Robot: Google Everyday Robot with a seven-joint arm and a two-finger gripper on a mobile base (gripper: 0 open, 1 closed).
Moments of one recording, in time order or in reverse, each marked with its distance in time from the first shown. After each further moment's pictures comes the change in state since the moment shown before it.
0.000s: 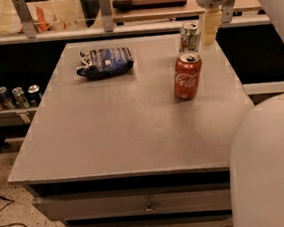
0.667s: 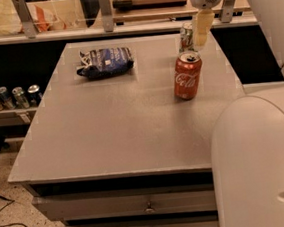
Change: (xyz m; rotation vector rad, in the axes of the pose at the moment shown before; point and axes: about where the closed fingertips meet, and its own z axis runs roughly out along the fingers) arm -0.012 -0.008 0.014 -0.030 -0.063 0.074
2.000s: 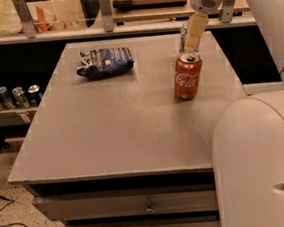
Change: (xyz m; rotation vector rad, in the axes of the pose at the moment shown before) arm 0.006 -0.010 0.019 0.031 -0.073 0.253
